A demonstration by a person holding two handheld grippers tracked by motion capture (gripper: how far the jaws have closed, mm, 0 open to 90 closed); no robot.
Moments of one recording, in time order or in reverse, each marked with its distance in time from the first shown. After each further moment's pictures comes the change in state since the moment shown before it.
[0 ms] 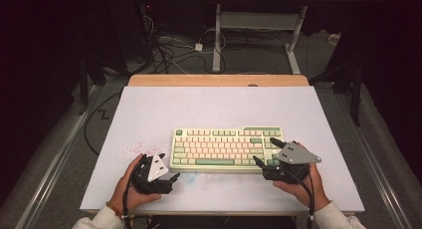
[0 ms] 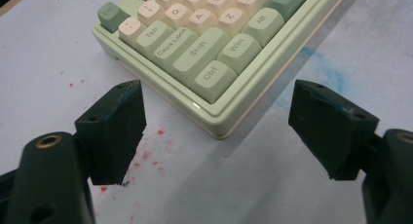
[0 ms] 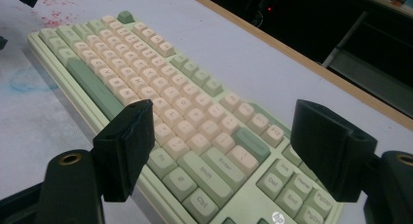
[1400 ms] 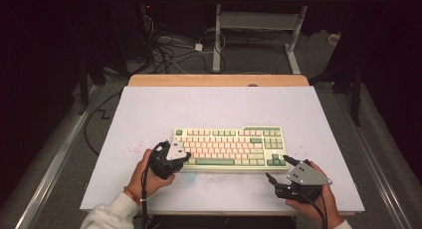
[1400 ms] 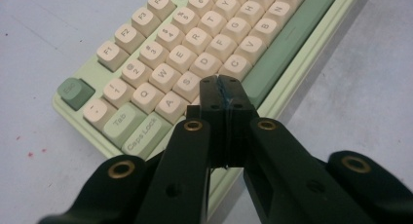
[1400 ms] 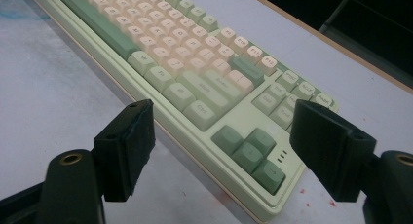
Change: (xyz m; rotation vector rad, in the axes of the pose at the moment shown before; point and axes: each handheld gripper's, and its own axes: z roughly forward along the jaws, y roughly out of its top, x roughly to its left) left arm 0.005 0.067 0.020 0.051 -0.130 -0.002; right arm 0.009 -0.044 -0.026 0.084 -0.043 -0.020
